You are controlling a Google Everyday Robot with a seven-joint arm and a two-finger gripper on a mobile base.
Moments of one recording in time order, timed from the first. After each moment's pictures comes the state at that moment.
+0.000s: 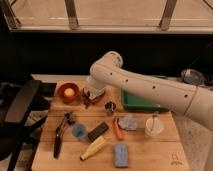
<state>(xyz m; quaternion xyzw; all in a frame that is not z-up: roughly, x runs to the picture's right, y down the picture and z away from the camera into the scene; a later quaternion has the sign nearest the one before) -0.074 0.023 0.723 -0.13 -0.23 -0.30 0.92</state>
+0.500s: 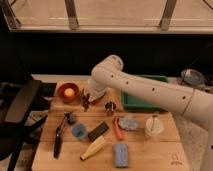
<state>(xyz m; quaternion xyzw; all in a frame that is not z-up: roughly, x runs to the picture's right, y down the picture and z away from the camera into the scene) -0.083 0.048 0.746 -0.15 -0.26 -0.29 0.91</state>
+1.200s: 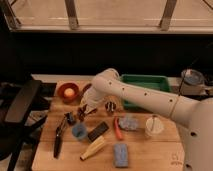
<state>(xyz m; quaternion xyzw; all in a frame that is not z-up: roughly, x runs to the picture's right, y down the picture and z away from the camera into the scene) -0.109 0.113 0.783 -0.22 -0.33 -0.26 0.88</state>
